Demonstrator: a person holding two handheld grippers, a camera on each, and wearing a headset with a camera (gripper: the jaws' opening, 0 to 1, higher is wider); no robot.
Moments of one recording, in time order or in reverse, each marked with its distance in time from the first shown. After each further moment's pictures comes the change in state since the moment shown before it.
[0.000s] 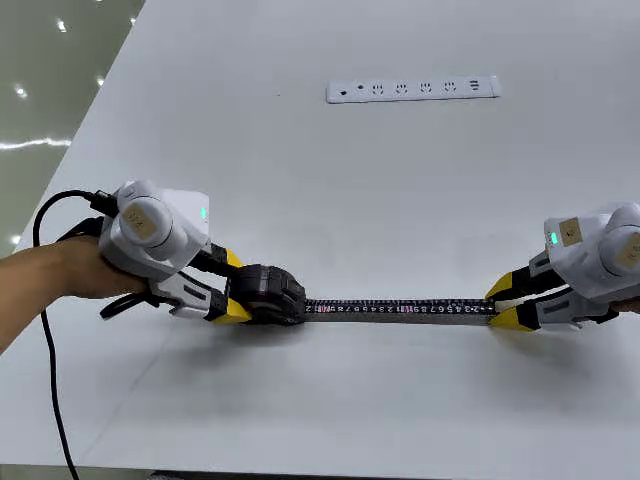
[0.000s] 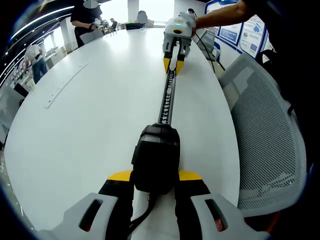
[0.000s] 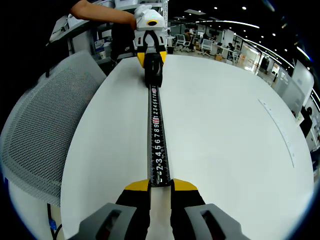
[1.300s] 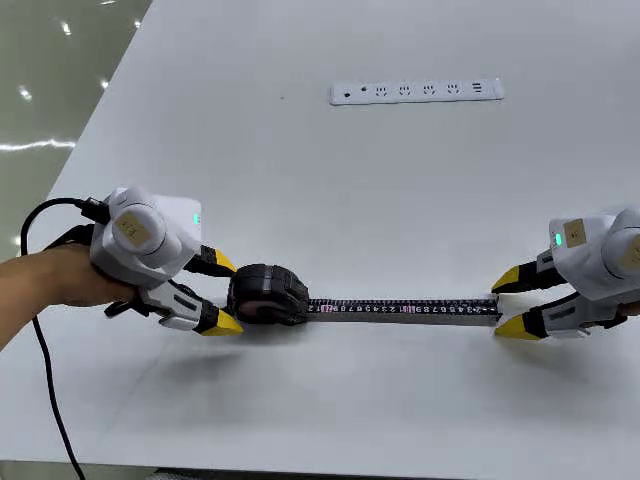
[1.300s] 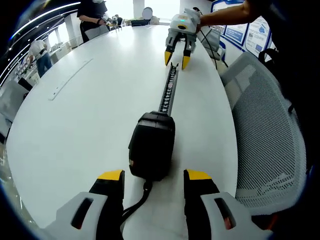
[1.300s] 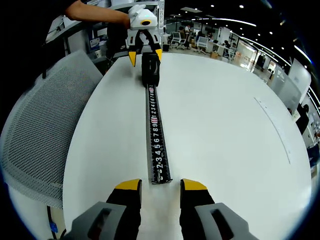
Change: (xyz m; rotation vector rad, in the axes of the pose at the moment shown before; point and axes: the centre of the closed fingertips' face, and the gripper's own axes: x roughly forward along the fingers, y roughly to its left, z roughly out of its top) left arm -0.010 -0.006 -0.014 -0.040 0.026 0.035; right arm -0.007 0.000 0.000 0.022 0.019 -0.042
